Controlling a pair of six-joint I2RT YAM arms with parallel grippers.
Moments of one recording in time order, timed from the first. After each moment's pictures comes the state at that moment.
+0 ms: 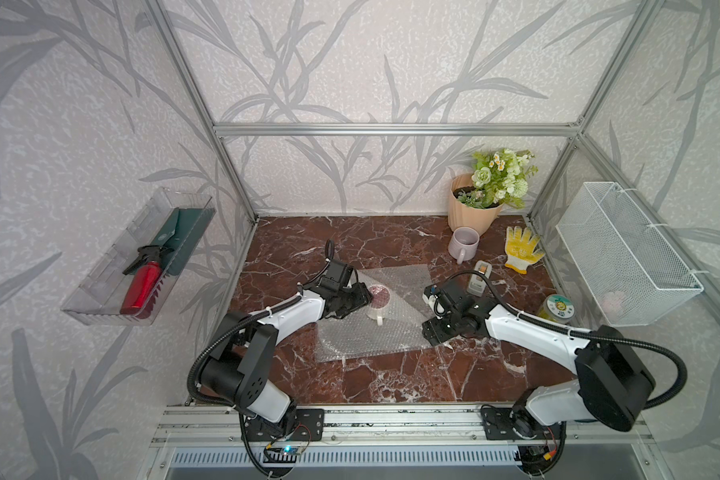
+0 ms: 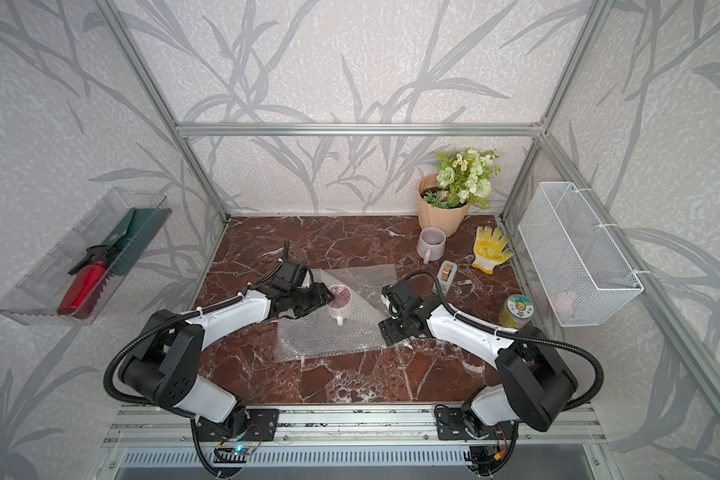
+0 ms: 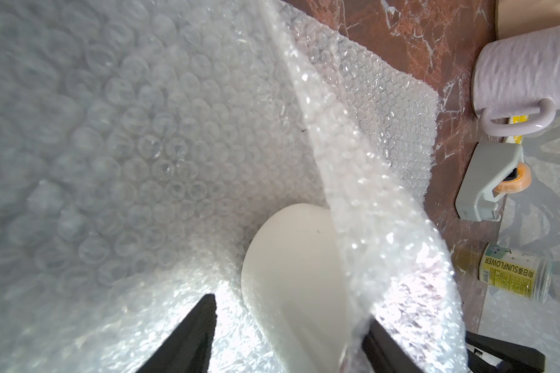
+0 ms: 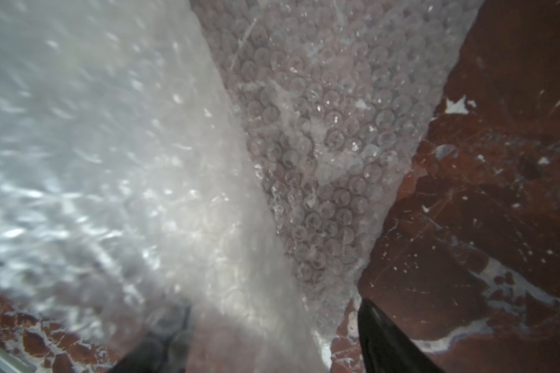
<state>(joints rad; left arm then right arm) -0.42 1.56 0.85 -0.25 0.24 -0.80 0.68 1.46 0.81 -0.54 -0.06 0.24</state>
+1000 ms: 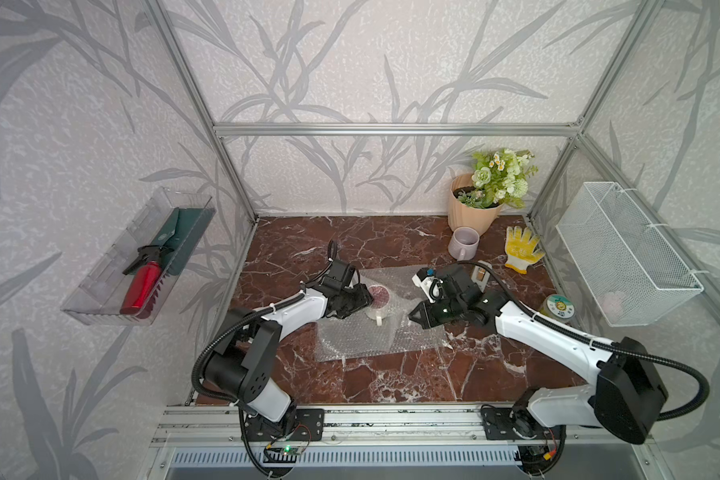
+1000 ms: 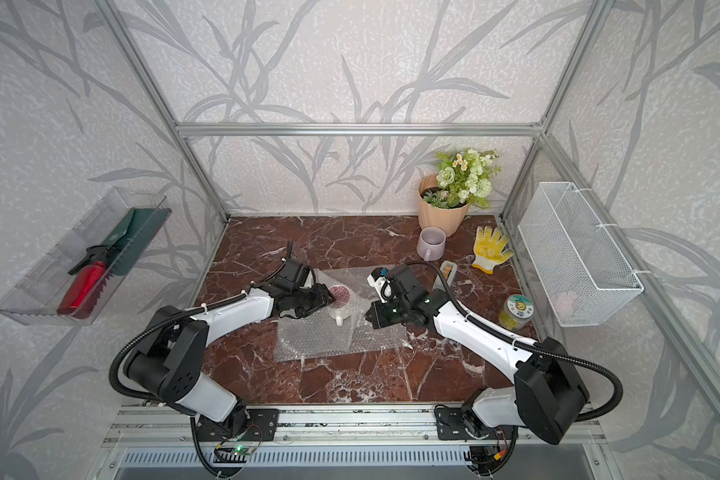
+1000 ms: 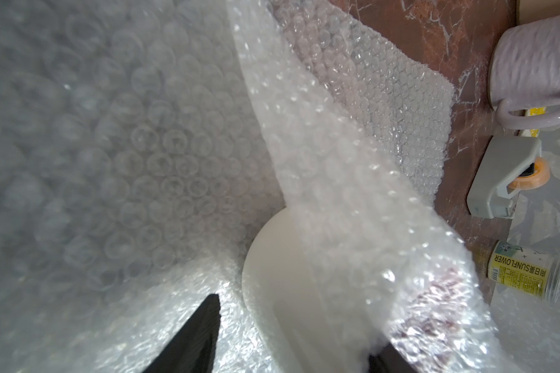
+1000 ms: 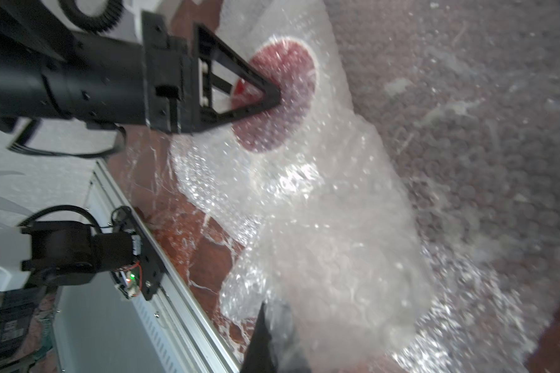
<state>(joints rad) -0.44 1.58 0.86 -0.27 0.24 -0.80 0.67 1.39 0.93 -0.37 -0.44 0.46</state>
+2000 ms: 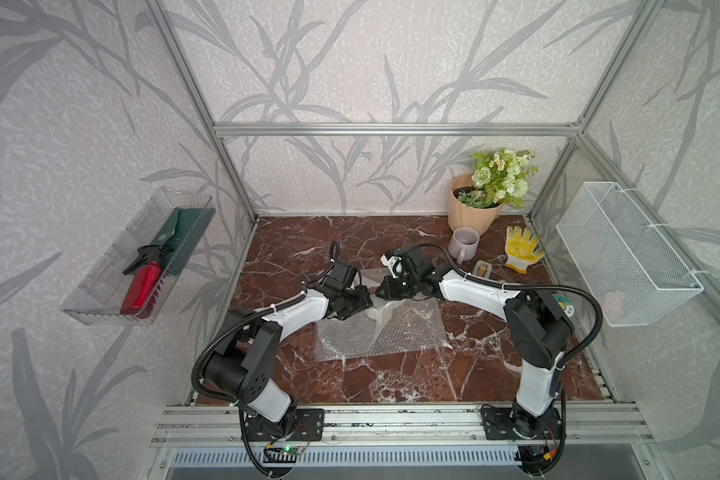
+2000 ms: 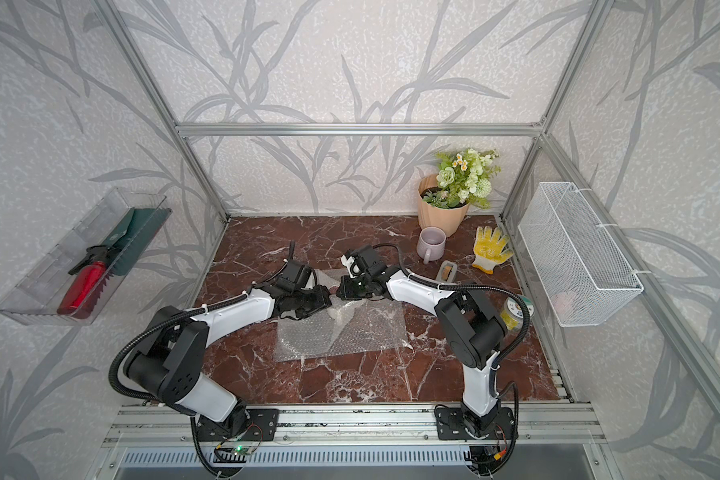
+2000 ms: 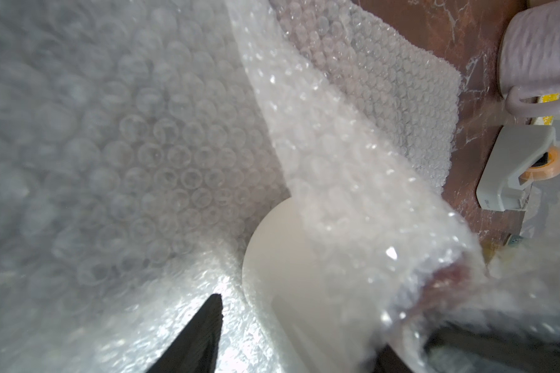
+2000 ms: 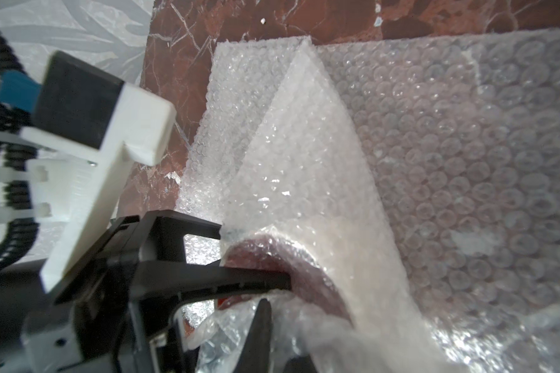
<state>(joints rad) -0.45 1.56 0.86 -0.30 0.22 -0.77 0.70 1.91 1.32 -0.28 -0.42 0.56</state>
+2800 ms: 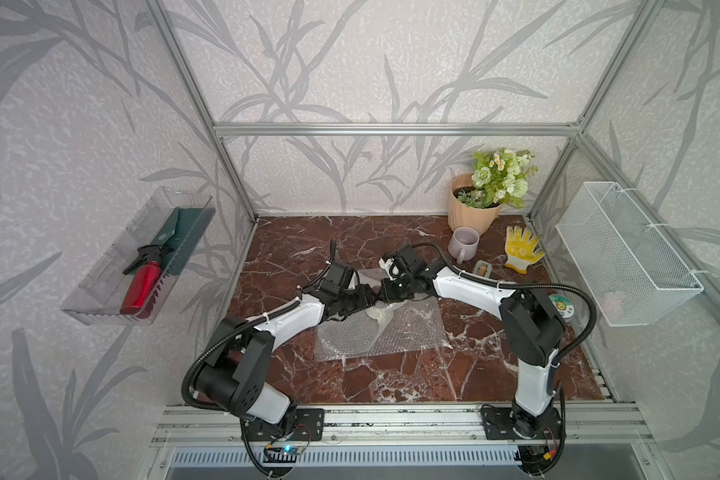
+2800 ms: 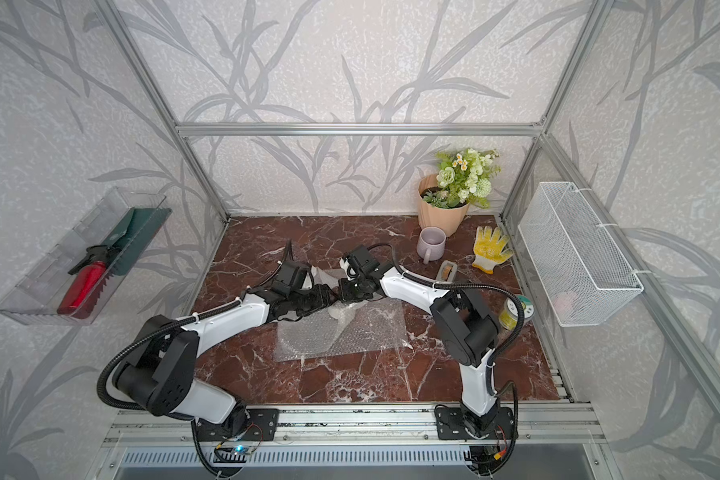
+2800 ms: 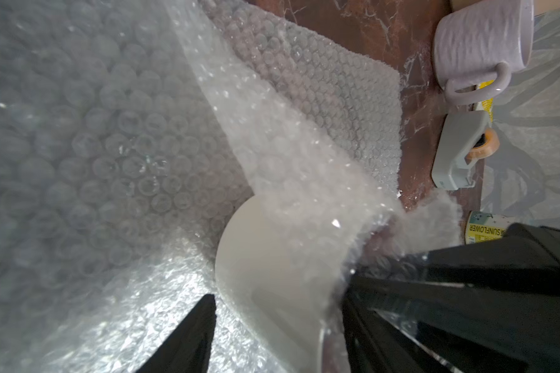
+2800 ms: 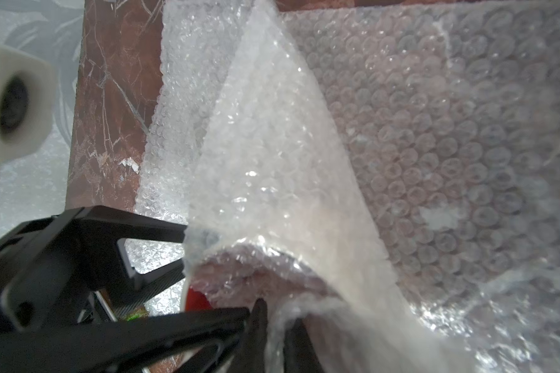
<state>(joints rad) -0.45 1.52 0.81 -0.20 0.28 -0.73 0.72 1.94 1.39 -0.43 -0.35 0.52</state>
